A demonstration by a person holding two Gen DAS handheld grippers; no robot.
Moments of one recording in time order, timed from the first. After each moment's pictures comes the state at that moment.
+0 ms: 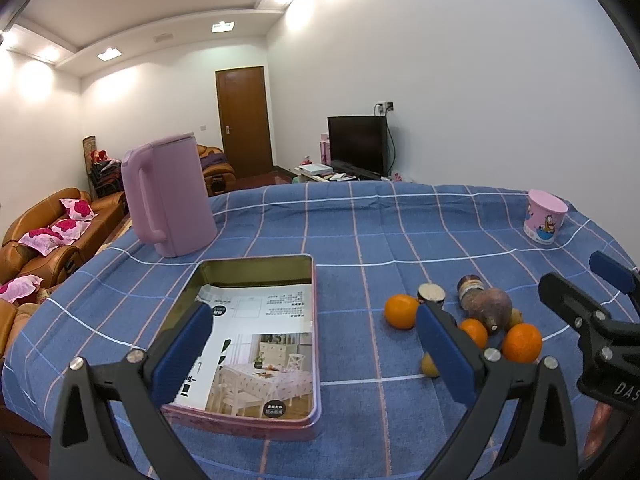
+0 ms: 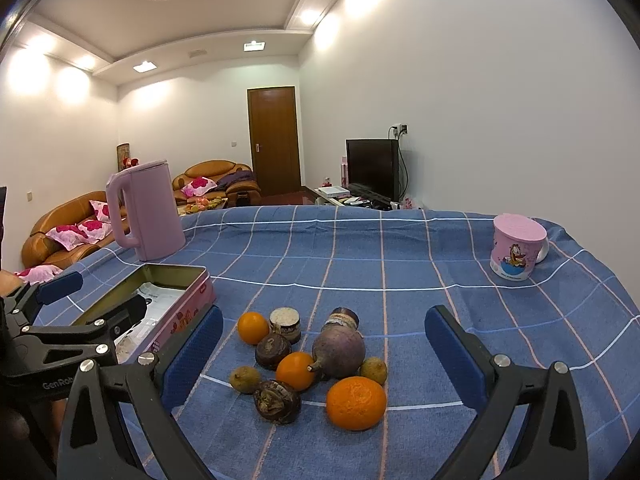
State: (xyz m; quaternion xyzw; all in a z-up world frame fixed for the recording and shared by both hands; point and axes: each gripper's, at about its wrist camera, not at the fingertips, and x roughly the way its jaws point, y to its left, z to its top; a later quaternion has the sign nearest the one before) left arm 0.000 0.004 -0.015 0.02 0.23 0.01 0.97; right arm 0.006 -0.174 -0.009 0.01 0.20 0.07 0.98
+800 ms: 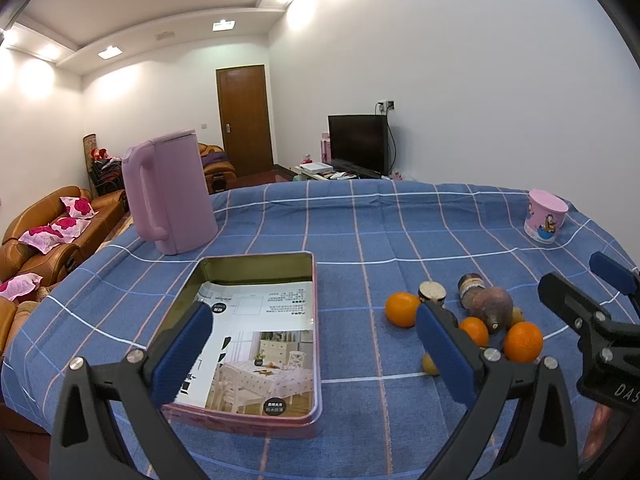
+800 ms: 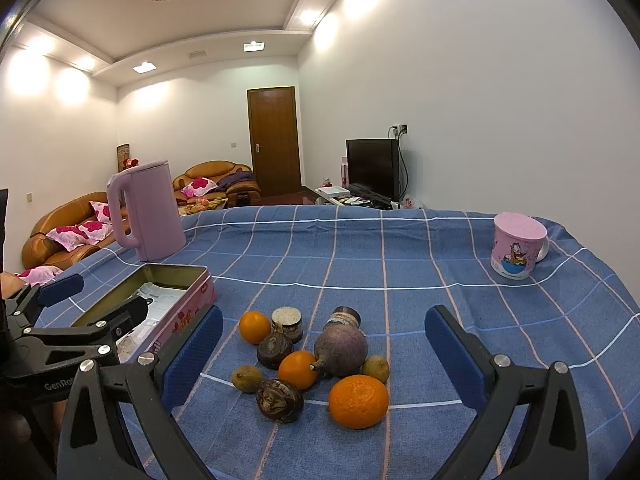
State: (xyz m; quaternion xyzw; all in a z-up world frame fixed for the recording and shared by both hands) left arm -0.001 0.006 -0.017 0.02 0.23 0.01 0.97; right arm 0.006 -0.173 -0.010 0.01 0.20 0.07 0.98
